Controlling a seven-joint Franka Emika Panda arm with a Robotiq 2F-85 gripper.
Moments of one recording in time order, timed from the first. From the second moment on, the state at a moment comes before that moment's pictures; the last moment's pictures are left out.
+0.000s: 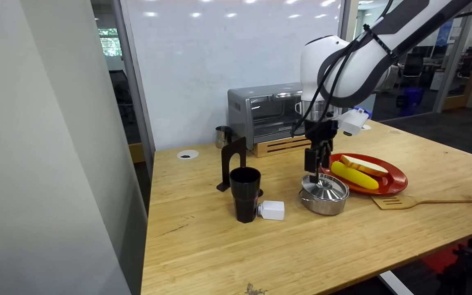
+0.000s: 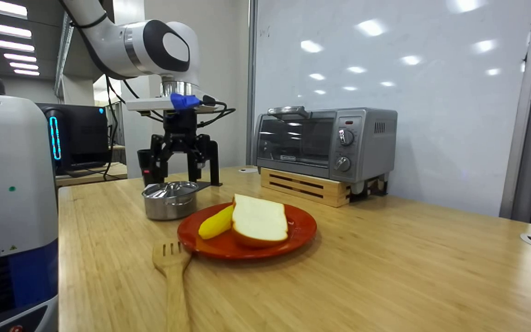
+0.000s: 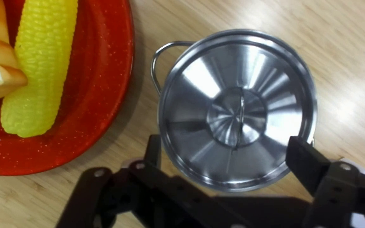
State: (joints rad) arm 0.02 0.20 0.02 -2.20 -0.06 2.31 -0.09
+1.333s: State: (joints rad) arm 0.05 0.22 0.02 -2.20 -0.05 2.30 0.03
